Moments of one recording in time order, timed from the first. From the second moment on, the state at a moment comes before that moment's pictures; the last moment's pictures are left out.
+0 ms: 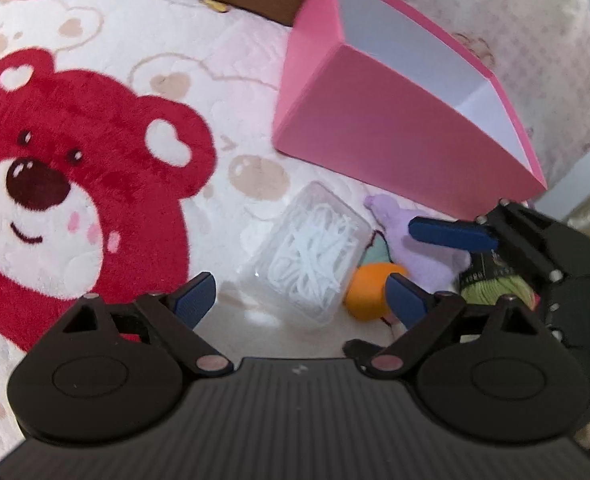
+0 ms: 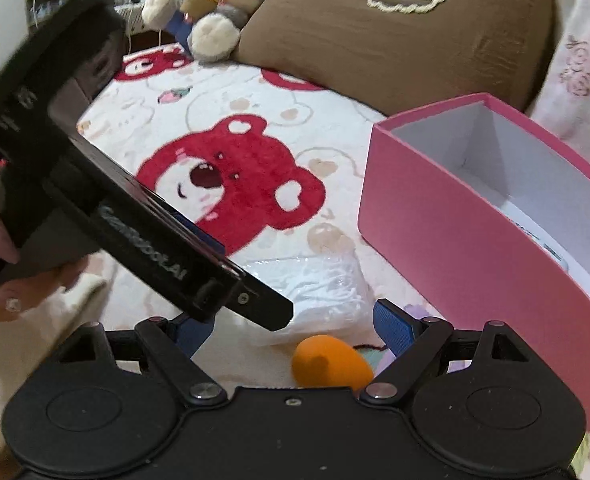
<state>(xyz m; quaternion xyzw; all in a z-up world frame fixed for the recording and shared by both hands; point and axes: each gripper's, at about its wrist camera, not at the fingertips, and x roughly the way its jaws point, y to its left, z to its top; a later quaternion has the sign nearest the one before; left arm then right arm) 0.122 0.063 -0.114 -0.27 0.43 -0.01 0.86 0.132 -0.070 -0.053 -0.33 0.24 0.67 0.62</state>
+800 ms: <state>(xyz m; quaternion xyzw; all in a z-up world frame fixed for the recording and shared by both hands) 0.132 0.083 -0.140 -0.37 0.44 0.00 0.82 0.149 -0.043 -0.082 -0.36 0.26 0.70 0.57</state>
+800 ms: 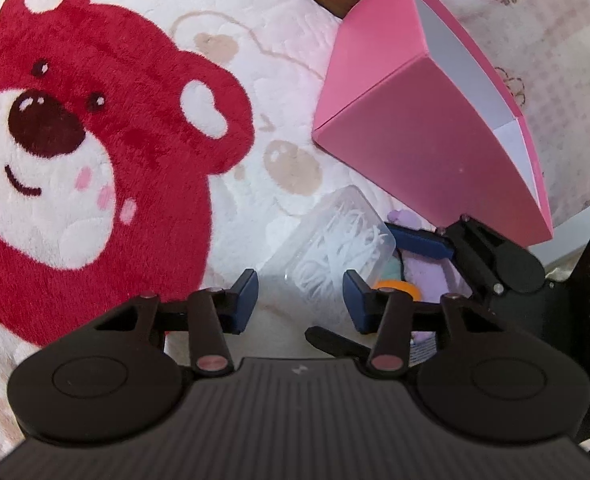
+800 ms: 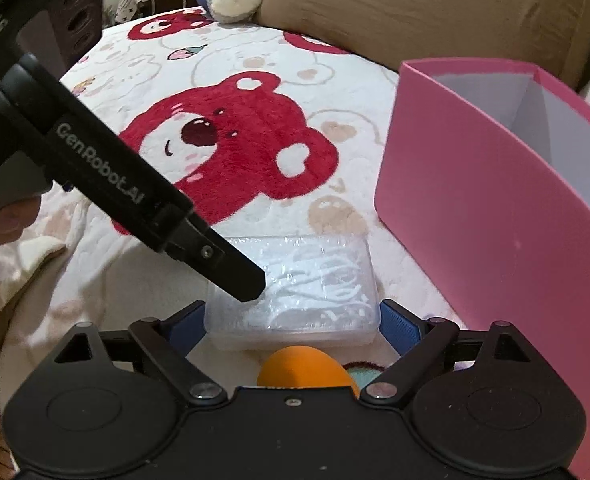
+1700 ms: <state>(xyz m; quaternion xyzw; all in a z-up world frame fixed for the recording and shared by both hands) 0.136 0.105 -0.133 -0.35 0.47 0.02 0.81 0.127 -0.044 -0.078 -0.27 0.34 0.68 0.59</state>
